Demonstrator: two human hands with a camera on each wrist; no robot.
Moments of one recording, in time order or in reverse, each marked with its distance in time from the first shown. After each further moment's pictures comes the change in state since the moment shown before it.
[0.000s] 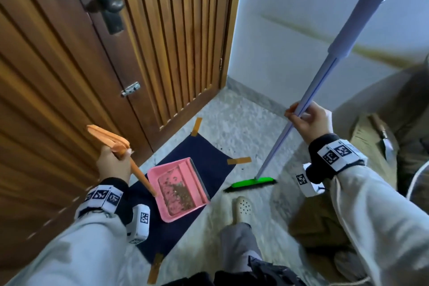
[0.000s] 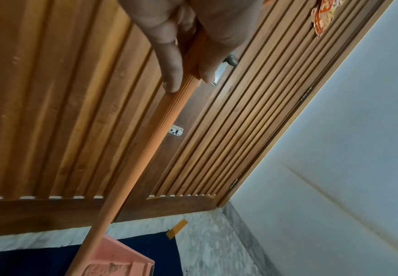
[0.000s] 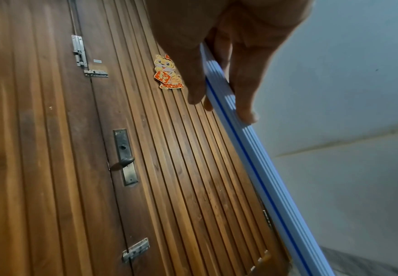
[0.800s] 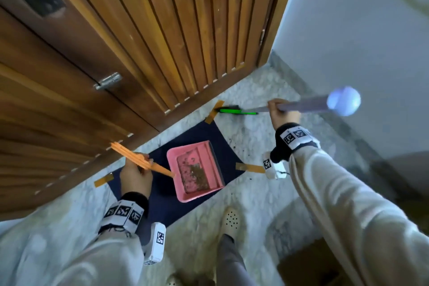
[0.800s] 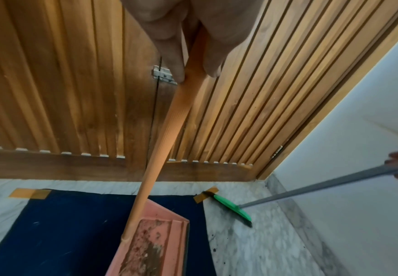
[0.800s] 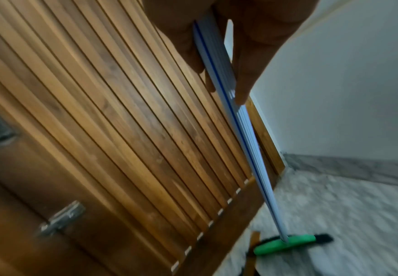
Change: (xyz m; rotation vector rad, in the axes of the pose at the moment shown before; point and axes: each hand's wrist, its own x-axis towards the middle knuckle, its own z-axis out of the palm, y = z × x) left_hand 0.074 0.099 0.267 0.149 0.019 -0.273; right_hand 0.322 0.194 0.197 -0.172 -0.444 0.330
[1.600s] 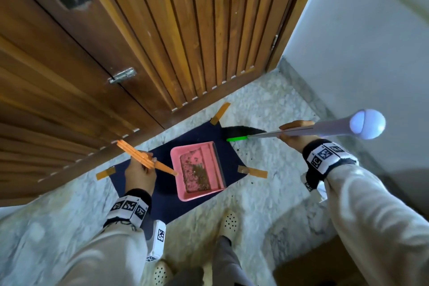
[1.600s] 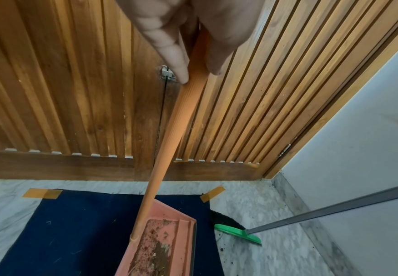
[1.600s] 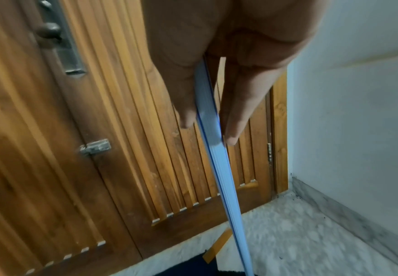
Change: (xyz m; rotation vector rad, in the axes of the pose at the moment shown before) left_hand 0.013 -0.018 -0.011 0.018 -0.019 -0.055; right_hand -0.005 0.022 -0.020 -0.404 -0.522 -0.093
